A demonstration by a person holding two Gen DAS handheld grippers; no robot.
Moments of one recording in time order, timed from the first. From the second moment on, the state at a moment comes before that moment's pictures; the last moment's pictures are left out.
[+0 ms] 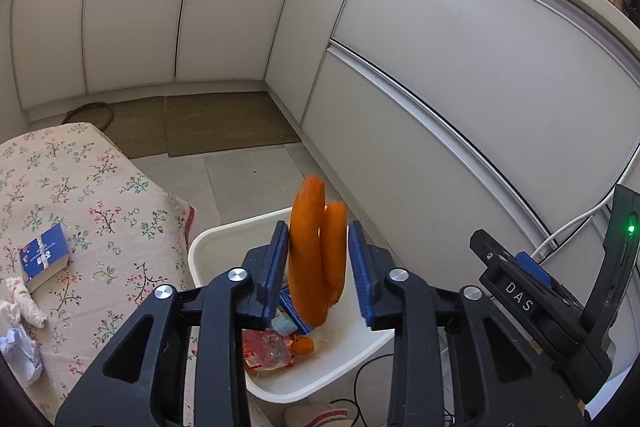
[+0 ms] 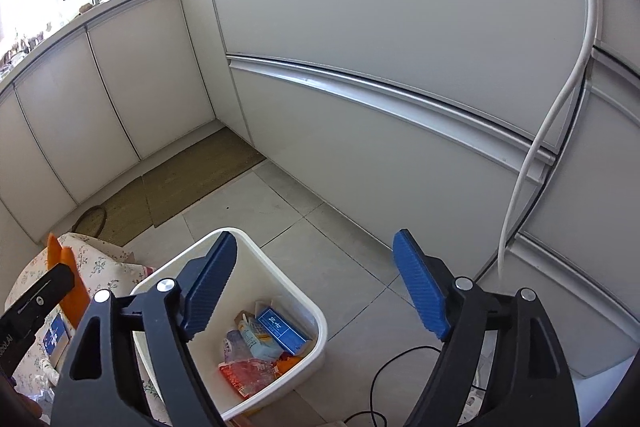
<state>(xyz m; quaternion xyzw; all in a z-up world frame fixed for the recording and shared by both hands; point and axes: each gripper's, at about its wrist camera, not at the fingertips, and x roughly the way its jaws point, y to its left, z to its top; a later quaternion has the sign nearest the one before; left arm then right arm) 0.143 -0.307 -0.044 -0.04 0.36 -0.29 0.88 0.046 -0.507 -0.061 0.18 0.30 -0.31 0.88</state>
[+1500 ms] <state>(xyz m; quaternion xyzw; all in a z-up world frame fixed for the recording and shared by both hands) 0.142 -0.083 -0.032 -0.08 0.35 -0.02 0.93 0.113 -0.287 -0.029 0.02 0.29 -0.16 0.94</state>
